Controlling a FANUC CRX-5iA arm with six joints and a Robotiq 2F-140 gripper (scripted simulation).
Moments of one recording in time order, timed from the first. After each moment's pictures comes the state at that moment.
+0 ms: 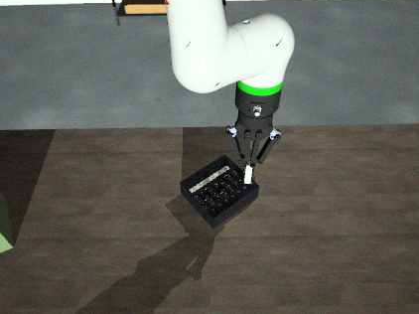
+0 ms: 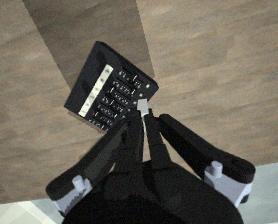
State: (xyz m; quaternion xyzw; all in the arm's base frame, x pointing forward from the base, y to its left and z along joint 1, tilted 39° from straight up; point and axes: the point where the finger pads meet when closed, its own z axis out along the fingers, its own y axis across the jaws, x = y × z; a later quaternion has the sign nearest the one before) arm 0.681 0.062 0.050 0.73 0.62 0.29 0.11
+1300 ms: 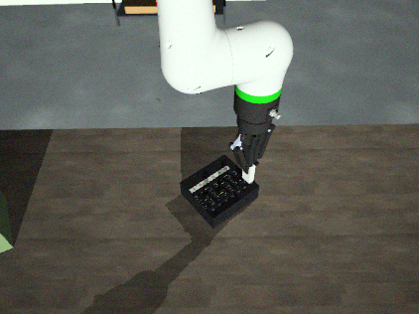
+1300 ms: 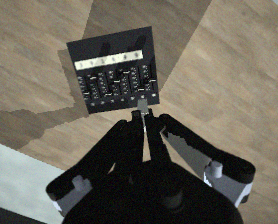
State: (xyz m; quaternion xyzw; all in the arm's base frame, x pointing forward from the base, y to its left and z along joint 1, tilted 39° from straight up) arm 0.681 0.062 0.051 0.42 0.84 0.26 0.20
